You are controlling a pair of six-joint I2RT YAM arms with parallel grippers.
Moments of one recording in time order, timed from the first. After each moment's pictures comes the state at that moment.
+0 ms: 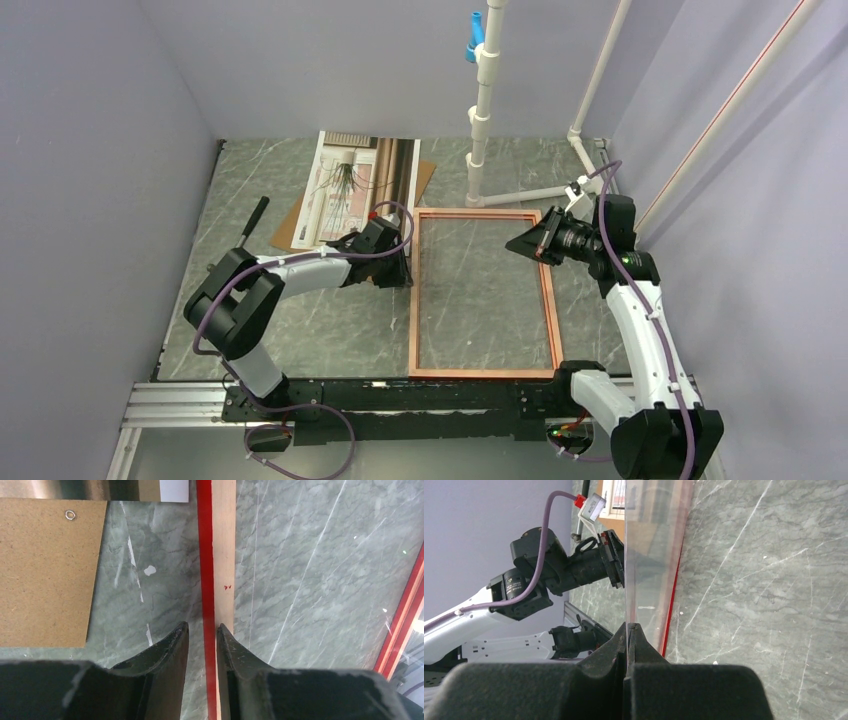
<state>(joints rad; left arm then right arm) -0.68 1.67 0.89 -0.13 0.08 -0.76 -0.03 0.96 0.89 -0.57 -0.76 0.60</state>
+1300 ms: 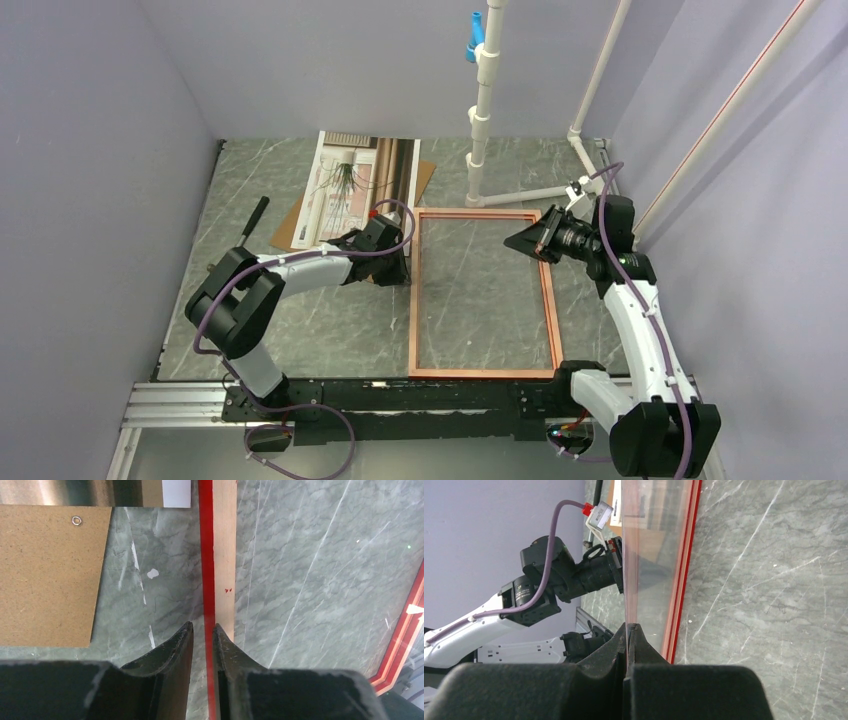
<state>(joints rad) -0.68 1.67 0.91 -0.16 0.06 -0.75 -0.04 0.97 0.84 -0.46 -0.80 0.67</state>
